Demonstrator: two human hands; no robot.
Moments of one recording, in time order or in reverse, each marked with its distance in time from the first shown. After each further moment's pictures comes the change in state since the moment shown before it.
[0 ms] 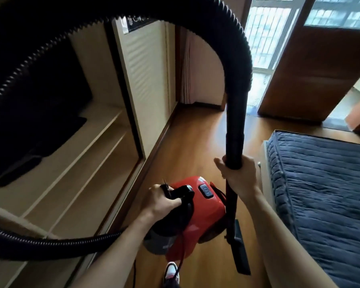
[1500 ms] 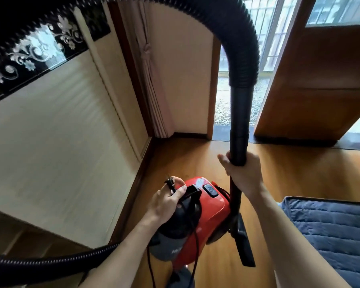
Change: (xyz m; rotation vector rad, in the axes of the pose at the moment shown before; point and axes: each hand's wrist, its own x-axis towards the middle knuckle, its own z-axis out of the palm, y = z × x) left_hand 0.720 0.263 0.187 0.024 -0.175 0.083; right_hand 0.752 0.197 -0.059 0.032 0.124 0.051
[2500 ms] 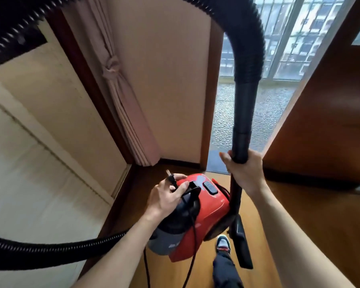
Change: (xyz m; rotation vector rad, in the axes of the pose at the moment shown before) left_hand 0.534 0.094 0.063 0.082 0.117 0.031; right_hand 0.528 0.143 0.038 0.001 -0.032 0.047
